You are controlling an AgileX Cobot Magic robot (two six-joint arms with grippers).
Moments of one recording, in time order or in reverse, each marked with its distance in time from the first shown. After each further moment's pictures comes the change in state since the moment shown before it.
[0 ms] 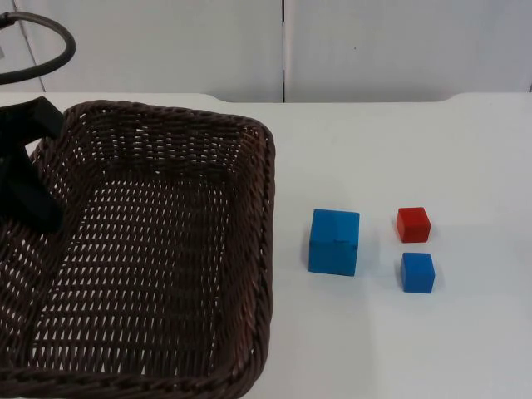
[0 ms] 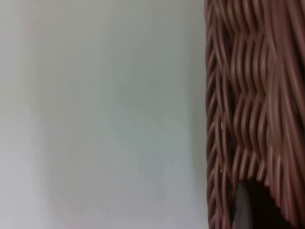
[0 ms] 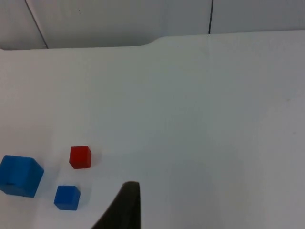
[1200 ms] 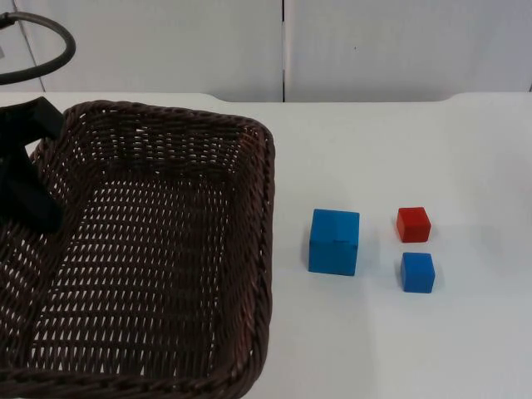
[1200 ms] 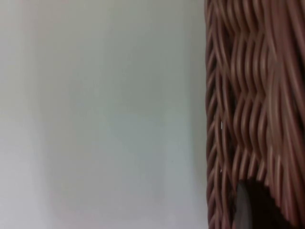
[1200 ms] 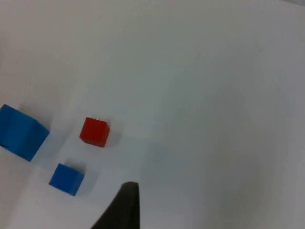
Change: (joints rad) right arm 0.000 0.621 -0.198 0.308 -0.119 -0.556; left arm 0.000 0.000 0.000 0.002 0.000 0.000
